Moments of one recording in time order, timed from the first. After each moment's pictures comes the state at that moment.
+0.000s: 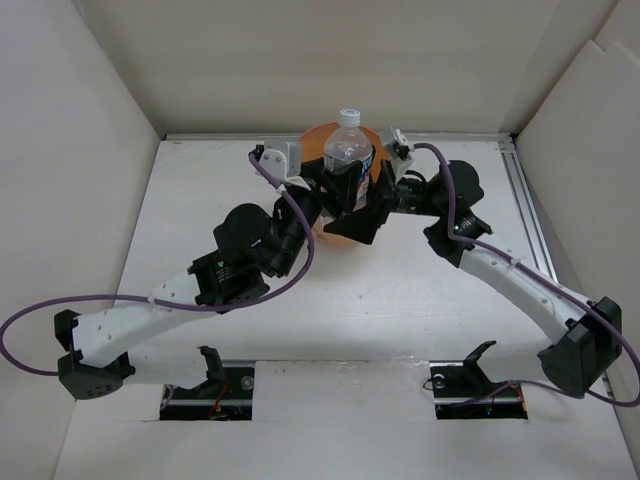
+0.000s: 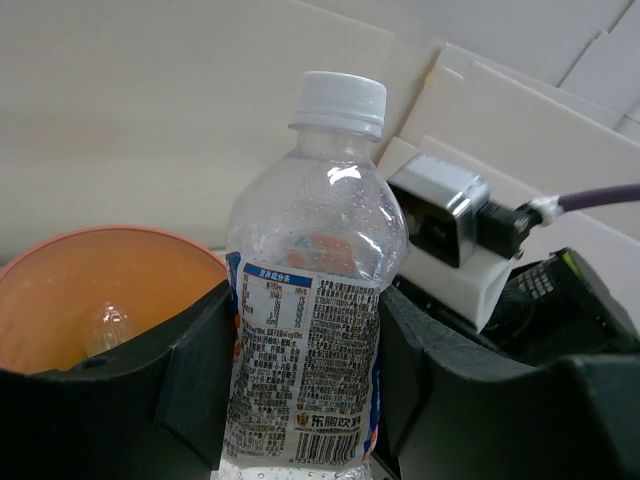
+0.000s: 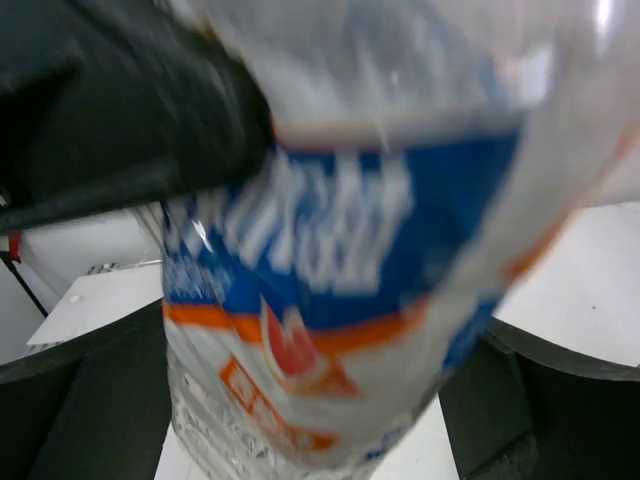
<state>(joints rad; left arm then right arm) -1.20 1.14 1.32 0.17 -0.67 -0.19 0.63 1.30 1.14 0.55 -0.92 0.53</state>
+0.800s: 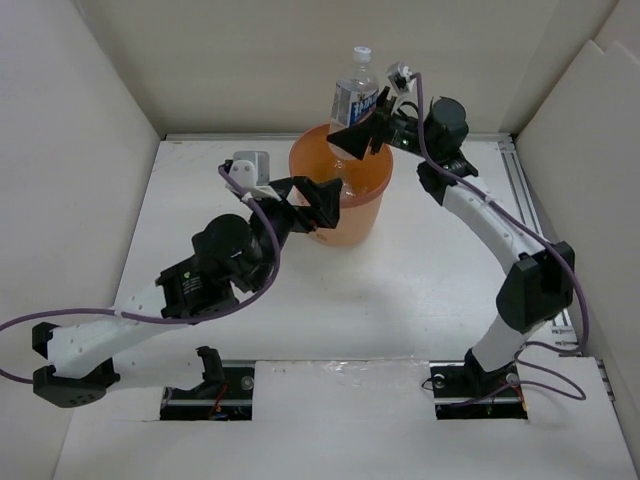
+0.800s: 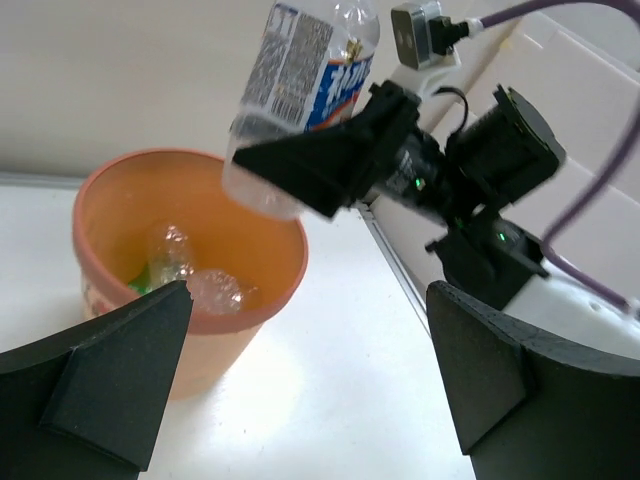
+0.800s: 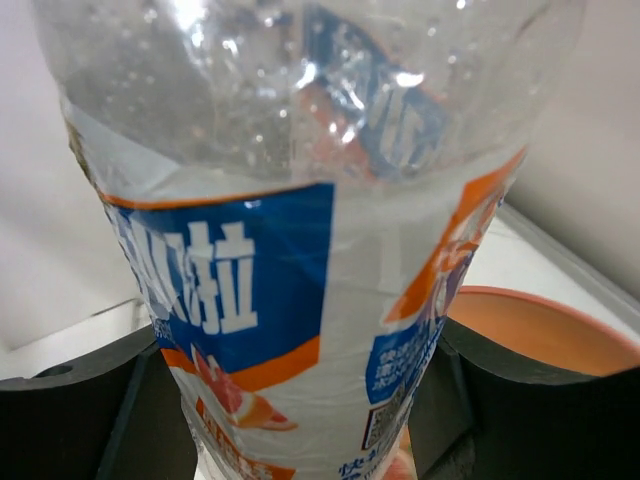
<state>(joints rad) -1.22 1.02 1.29 -0.09 -0.81 -0.34 0.41 1.65 1.52 0.42 -0.80 0.44</state>
